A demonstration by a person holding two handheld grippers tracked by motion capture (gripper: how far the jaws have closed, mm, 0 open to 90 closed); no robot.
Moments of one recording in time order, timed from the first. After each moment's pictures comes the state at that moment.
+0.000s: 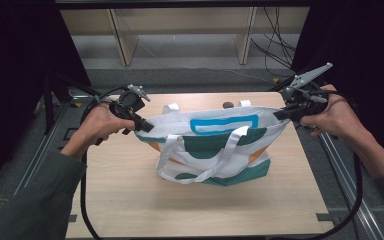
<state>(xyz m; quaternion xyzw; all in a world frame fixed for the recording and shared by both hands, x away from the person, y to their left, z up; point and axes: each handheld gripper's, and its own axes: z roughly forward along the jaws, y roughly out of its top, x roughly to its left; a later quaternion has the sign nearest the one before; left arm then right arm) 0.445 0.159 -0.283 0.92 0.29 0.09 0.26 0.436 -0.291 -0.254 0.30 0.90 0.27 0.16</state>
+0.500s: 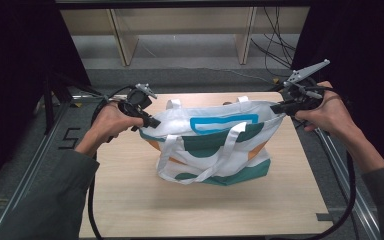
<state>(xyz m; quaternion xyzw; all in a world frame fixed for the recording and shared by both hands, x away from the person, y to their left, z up) 0.460 0.148 -0.291 0.91 0.29 0.10 0.28 0.452 -0.288 -0.257 0.31 0.88 0.30 0.19</state>
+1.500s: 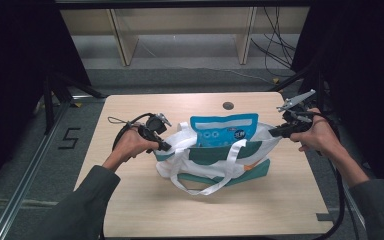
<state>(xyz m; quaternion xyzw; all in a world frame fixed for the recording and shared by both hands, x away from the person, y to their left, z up) 0.468 0.123 -0.395 0.92 0.28 0.05 0.25 0.458 -0.305 -0.341 0.34 0.90 0.26 0.13</state>
